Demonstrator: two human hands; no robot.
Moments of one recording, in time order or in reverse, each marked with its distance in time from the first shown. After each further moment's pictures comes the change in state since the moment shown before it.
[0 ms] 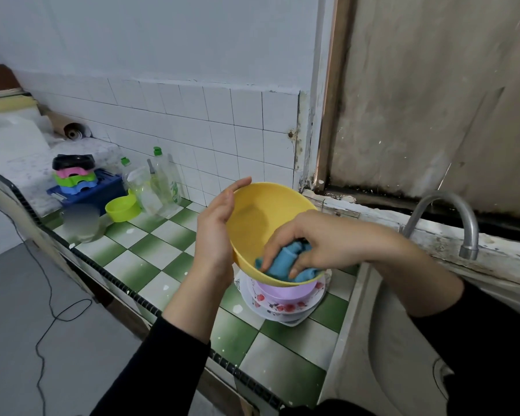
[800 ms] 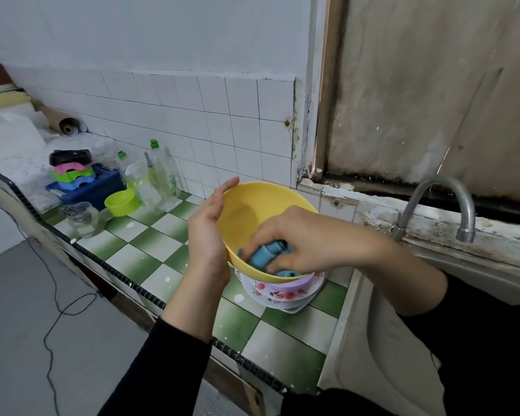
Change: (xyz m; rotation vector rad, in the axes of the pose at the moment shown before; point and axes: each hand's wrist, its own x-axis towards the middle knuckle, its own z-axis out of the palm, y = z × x) left_hand -0.014 -0.007 0.000 -0.107 0.093 -0.096; right_hand 0.004 -0.013 0.024 -0.057 0.081 -0.033
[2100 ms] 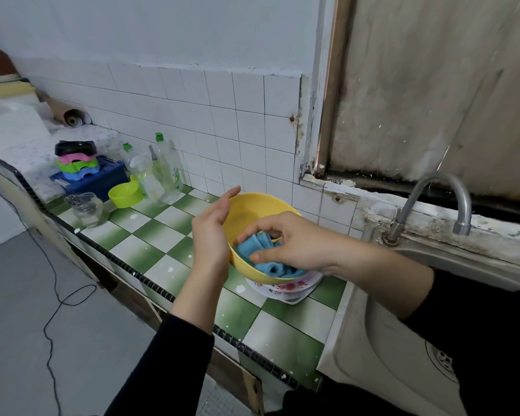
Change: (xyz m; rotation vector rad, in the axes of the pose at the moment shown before) left_hand -0.007 -0.014 -0.027 0.239 0.090 0.063; right_hand 0.005 -0.016 0.037 0.581 0.114 0.170
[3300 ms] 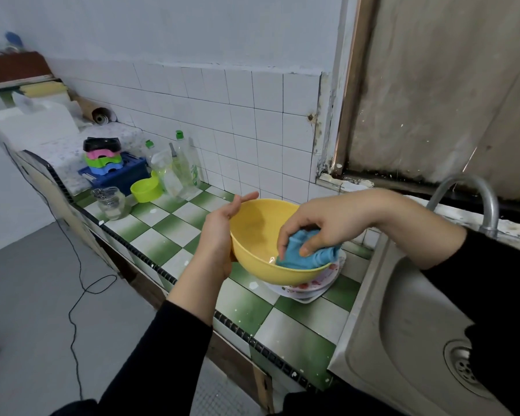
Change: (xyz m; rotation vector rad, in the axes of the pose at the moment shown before) left_hand 0.007 0.006 -0.015 -0.012 -0.135 -0.309; right_hand 0.014 -0.014 -0.059 -0.678 -0.526 -0.102
